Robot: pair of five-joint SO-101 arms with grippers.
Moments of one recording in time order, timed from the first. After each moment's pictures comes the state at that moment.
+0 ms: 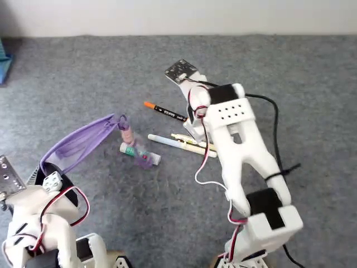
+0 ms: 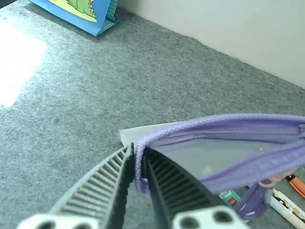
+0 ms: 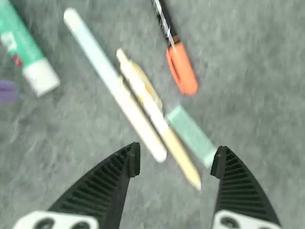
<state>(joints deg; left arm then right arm) -26.1 -88.5 49.2 83.6 17.1 -18.9 8.8 -2.8 76.8 22.8</state>
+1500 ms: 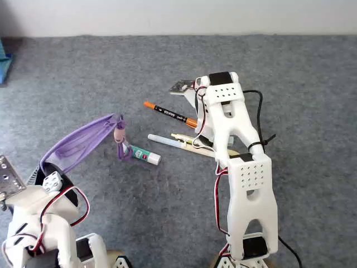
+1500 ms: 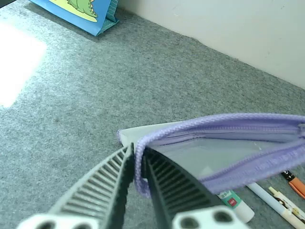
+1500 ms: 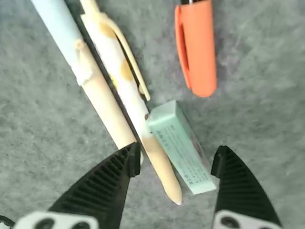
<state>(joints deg) -26.1 -88.5 49.2 83.6 17.3 -12.7 49.8 -43.2 100.1 41.5</state>
